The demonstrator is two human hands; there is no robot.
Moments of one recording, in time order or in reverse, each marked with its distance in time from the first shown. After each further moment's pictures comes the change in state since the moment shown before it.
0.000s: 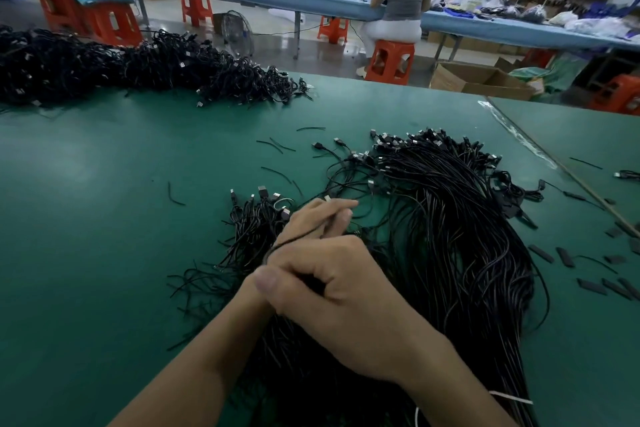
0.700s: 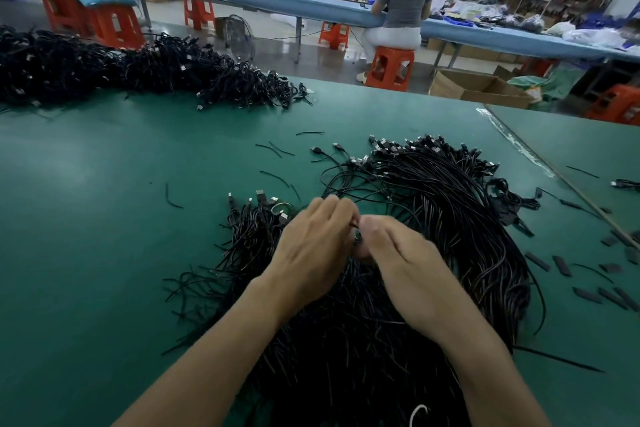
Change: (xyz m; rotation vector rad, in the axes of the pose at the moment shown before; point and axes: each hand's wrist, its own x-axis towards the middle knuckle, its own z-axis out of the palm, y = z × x) left_hand 0.007 0.021 0.002 0.544 -0.149 0.297; right_hand -0.026 0.047 -0.048 -0.118 0.219 0.527
